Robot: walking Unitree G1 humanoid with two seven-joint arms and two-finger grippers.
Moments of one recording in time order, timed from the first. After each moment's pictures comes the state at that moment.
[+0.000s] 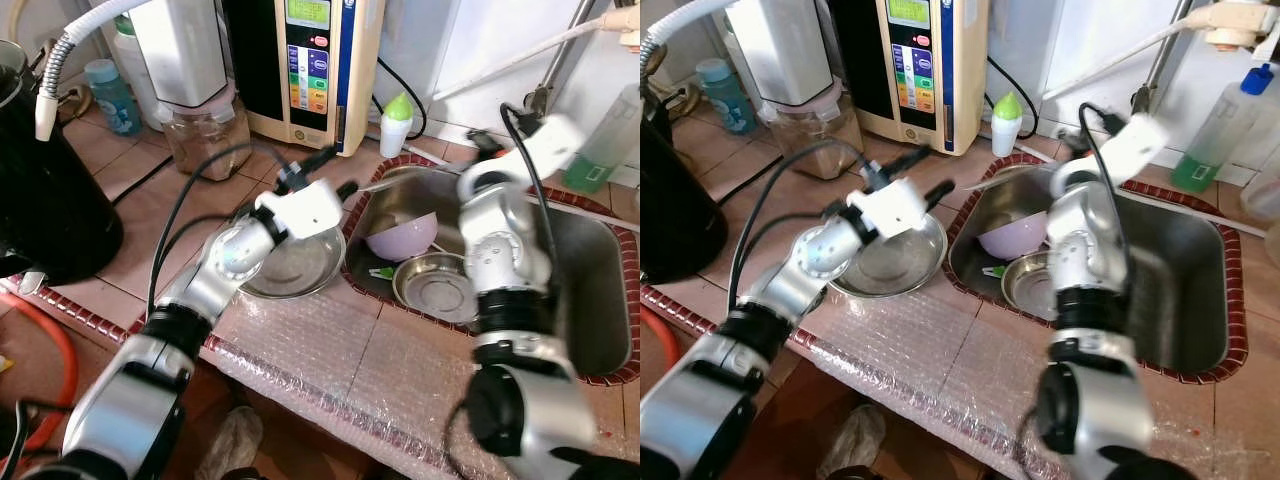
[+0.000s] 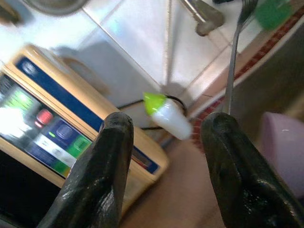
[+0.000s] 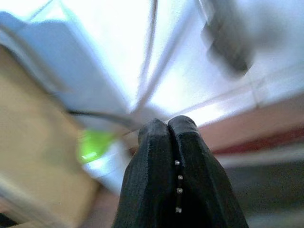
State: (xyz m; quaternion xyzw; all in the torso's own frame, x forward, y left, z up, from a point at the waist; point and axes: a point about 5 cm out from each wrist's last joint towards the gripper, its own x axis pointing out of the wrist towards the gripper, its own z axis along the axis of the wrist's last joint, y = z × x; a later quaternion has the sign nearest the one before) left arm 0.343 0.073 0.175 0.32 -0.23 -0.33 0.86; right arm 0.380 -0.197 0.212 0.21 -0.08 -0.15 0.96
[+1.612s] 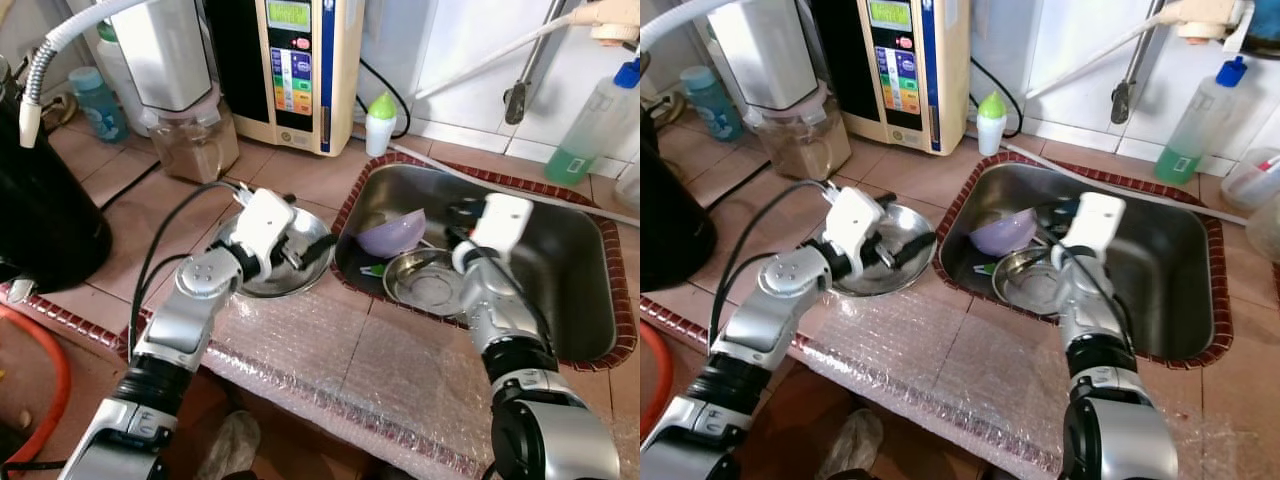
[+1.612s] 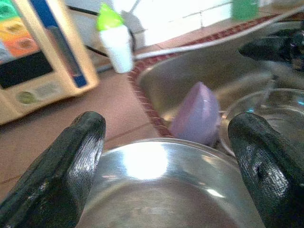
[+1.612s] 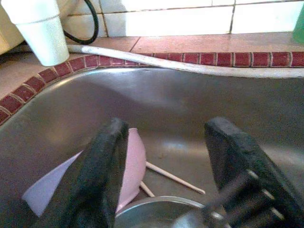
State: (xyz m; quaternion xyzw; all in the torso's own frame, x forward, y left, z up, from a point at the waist) left arm 0.326 0.104 0.152 0.14 -0.02 -0.35 0.92; right arm 0.359 -0.202 0.108 0.06 0.05 -0.09 0.99
